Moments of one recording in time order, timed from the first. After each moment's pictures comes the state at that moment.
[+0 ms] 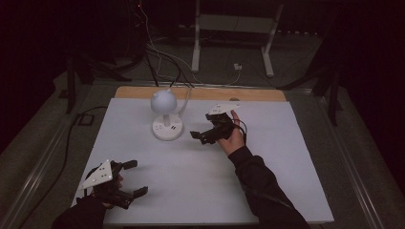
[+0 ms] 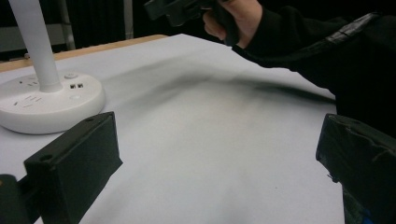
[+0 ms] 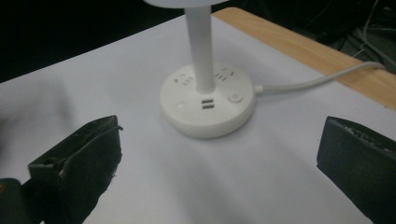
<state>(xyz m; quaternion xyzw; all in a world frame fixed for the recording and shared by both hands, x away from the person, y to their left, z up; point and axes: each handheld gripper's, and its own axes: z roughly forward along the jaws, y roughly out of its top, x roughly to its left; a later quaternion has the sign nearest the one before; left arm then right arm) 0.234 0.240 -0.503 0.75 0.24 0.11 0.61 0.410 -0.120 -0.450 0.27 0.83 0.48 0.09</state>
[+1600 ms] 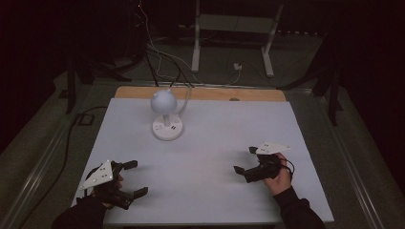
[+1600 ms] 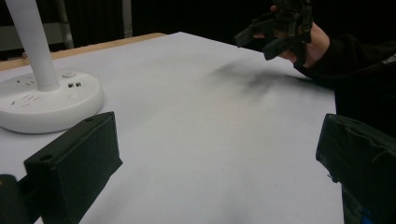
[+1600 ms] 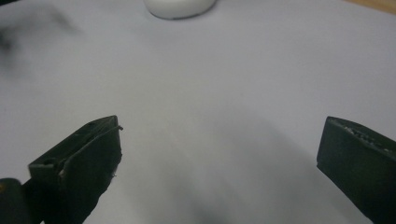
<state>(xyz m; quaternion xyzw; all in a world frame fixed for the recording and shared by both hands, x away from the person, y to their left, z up) 0.234 0.240 -0.503 0.75 0.24 0.11 0.60 0.305 -0.253 -0.491 0.33 0.83 0.44 0.13</state>
